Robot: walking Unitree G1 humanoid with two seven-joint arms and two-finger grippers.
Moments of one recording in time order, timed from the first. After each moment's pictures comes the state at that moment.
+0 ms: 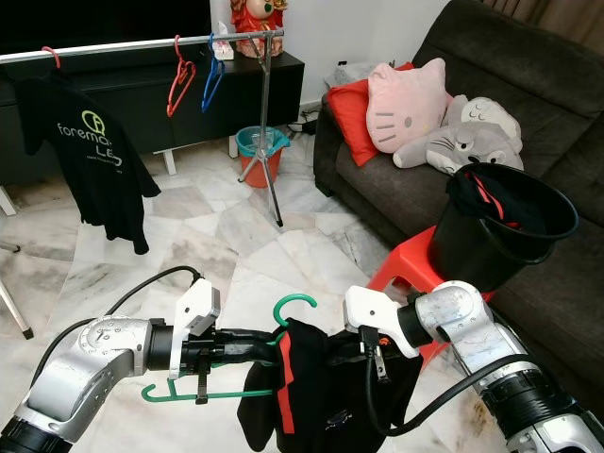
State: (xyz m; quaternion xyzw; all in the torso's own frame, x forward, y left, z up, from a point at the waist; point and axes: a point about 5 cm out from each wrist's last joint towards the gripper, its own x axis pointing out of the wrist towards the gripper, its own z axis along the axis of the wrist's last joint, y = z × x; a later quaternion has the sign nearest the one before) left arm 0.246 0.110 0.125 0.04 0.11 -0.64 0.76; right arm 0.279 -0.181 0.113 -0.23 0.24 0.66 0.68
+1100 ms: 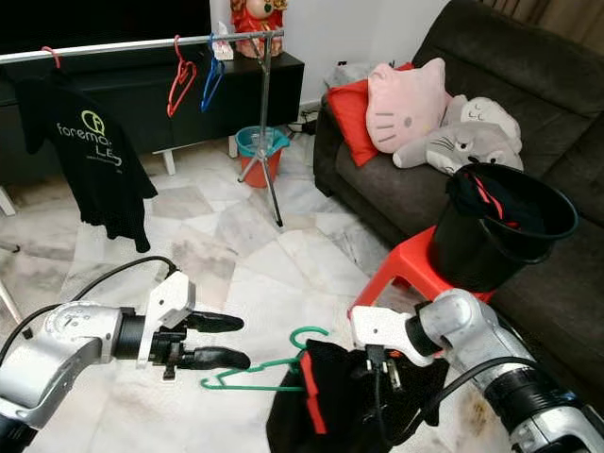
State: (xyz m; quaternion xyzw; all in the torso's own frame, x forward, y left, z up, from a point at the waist) left arm 0.251 0.149 0.131 0.10 0.15 -0.62 0.76; right arm 0.281 -0.211 0.084 -0.32 0.32 0.61 0.65
